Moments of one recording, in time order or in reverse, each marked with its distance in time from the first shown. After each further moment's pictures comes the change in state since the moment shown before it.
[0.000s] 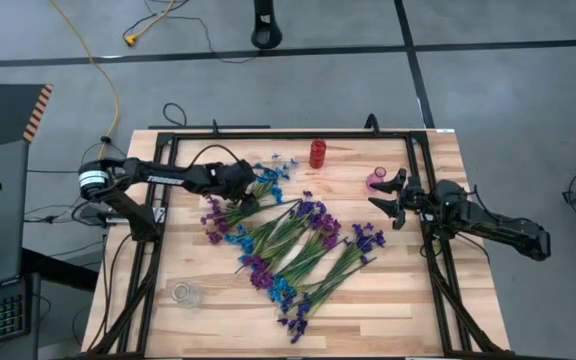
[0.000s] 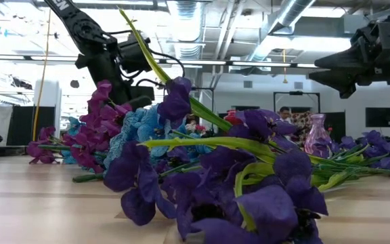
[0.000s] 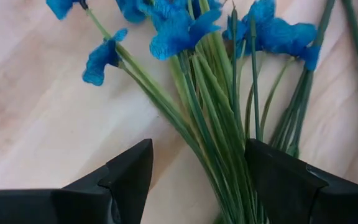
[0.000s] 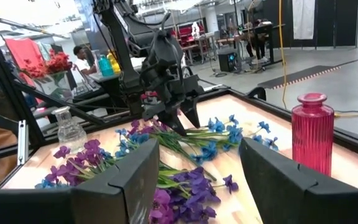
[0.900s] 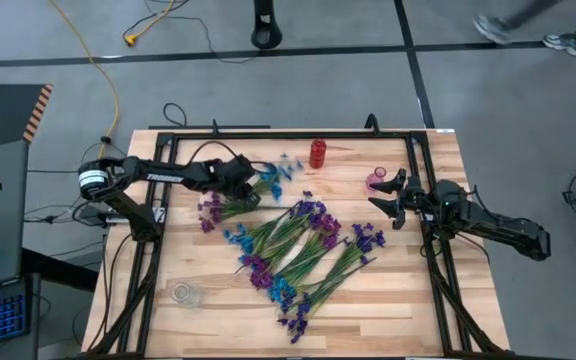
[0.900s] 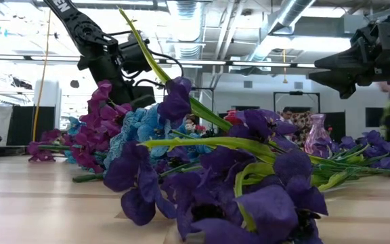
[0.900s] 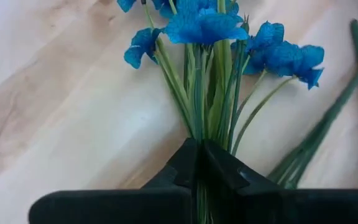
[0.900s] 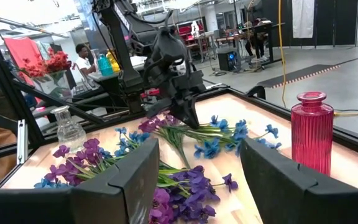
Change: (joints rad) left arm 0.042 -0.006 0.000 0.036 0.004 -0.052; right arm 0.000 0.000 0.000 -0.007 0.000 -0.001
